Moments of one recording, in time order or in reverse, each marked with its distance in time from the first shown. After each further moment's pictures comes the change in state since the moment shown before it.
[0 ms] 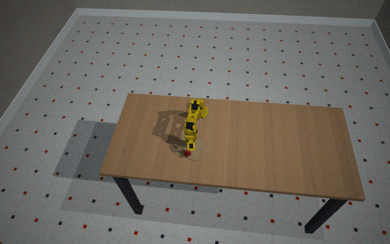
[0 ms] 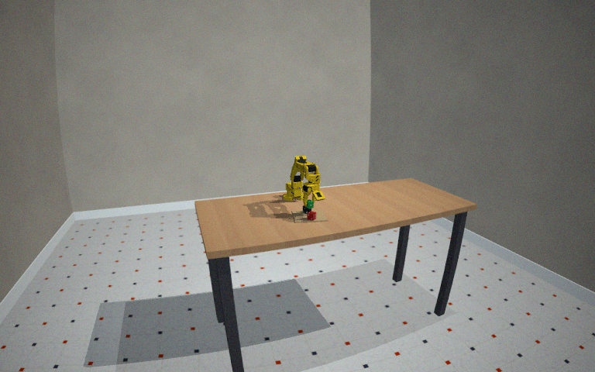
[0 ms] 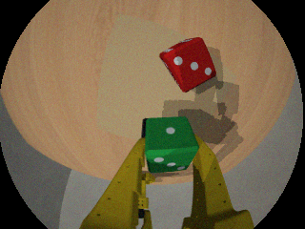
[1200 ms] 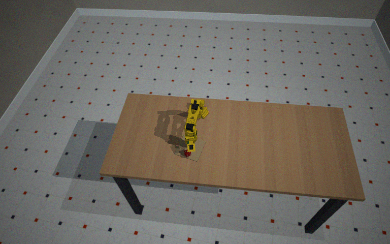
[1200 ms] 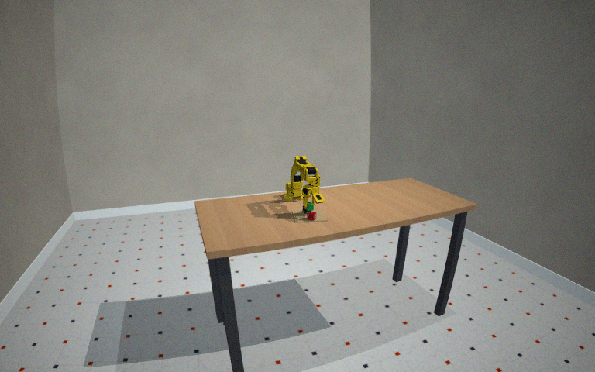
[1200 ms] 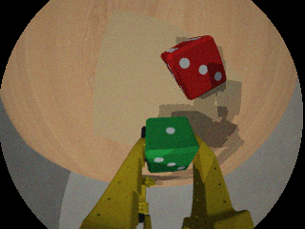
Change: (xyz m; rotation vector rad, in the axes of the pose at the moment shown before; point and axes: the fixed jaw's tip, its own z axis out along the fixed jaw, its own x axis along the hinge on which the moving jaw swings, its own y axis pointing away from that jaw) arm 0.000 0.000 0.012 0.000 0.000 0.000
